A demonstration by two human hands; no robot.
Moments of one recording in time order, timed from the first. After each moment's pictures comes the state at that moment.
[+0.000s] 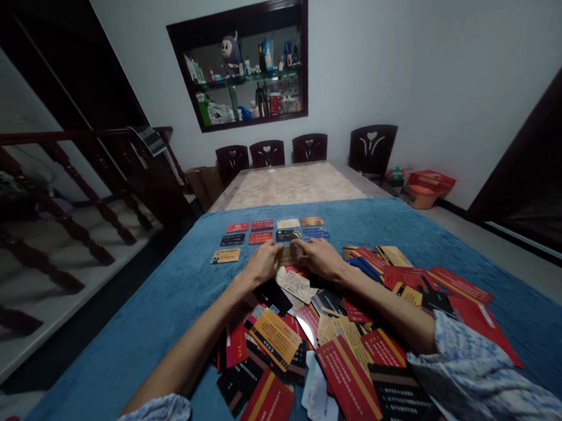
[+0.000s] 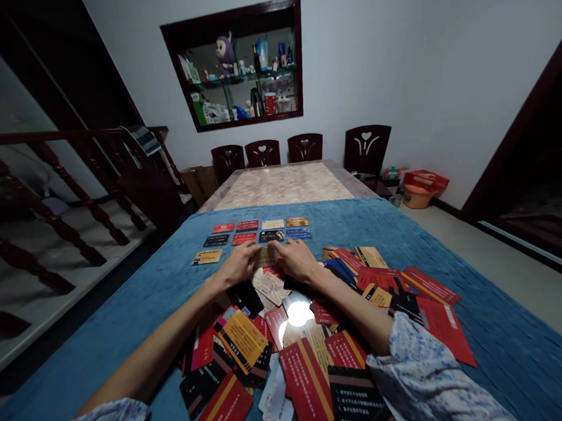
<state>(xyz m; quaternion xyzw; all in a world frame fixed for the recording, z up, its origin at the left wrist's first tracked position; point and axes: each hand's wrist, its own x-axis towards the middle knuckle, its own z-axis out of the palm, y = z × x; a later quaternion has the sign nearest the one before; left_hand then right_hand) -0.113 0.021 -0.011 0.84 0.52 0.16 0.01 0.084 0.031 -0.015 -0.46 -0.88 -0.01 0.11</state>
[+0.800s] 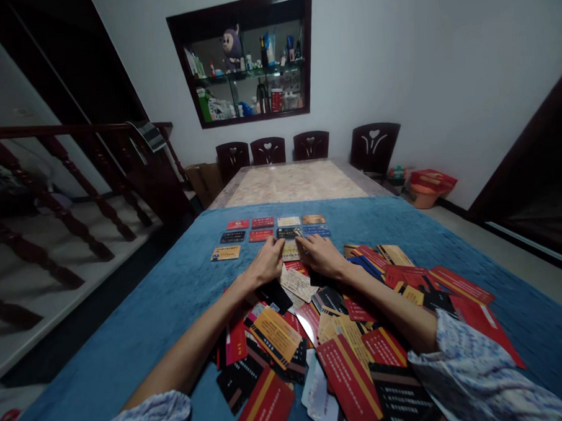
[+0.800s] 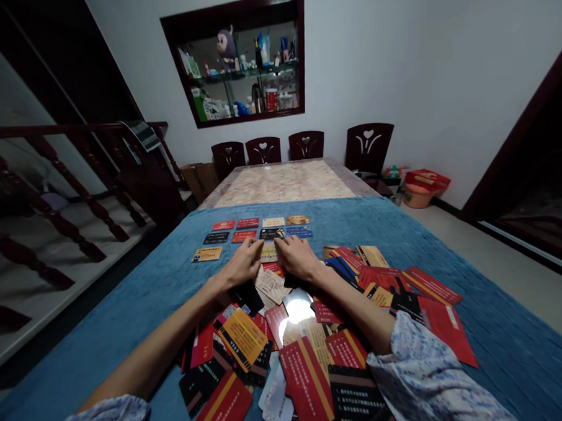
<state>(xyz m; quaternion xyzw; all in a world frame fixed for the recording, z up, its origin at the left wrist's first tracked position) -0.110 0.024 -0.024 0.84 0.51 0.20 0.07 0.087 0.038 -0.026 -0.47 -0.88 -0.01 0.11</state>
